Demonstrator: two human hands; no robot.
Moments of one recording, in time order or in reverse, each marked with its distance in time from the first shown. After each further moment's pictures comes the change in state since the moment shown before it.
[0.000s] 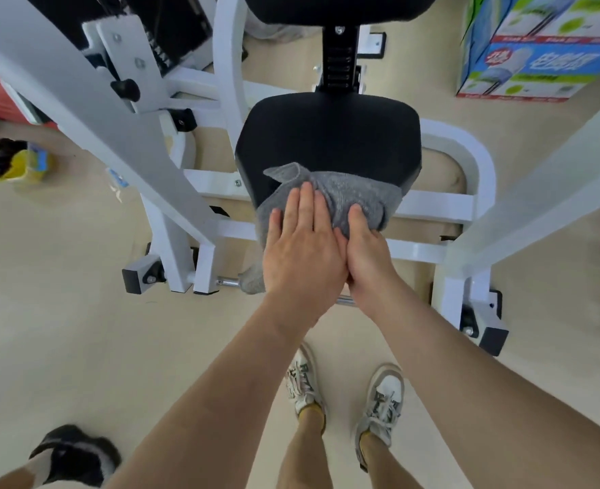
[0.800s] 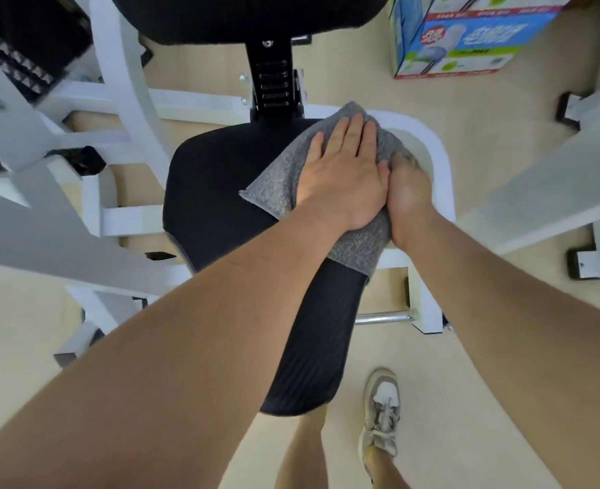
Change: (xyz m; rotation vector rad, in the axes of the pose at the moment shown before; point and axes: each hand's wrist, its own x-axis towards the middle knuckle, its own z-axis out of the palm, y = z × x) left_hand 0.203 0.067 0.019 -0.013 -0.245 0.414; right_hand 0.136 -0.111 -0.033 -0.239 0.421 -0.134
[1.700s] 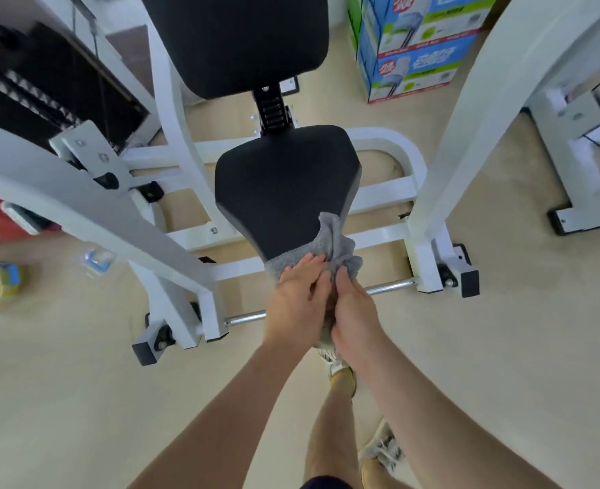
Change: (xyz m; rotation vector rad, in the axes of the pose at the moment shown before) left_hand -0.289 0.012 0.008 -0.569 0.167 -0.105; right_hand -0.267 0.118 -0.020 0.579 -0.241 0.237
